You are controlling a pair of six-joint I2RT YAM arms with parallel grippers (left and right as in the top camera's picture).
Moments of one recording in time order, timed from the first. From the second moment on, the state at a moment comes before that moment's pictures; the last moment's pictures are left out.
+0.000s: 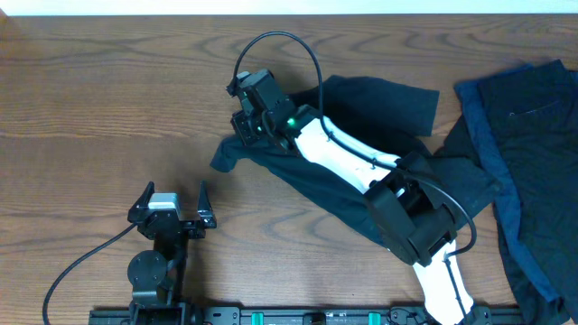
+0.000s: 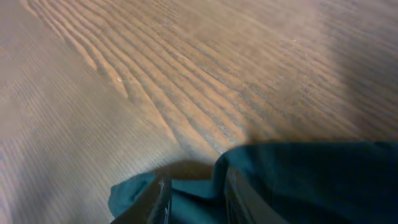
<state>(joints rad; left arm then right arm) 0.00 0.01 0.02 -0.11 0.01 -0.04 0.73 2.21 1.67 -0.26 -0.19 0.23</state>
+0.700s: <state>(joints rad) 0.00 0.11 0.05 -0.15 0.22 -0.04 0.68 2.20 1.67 -0.44 -0.24 0.23</state>
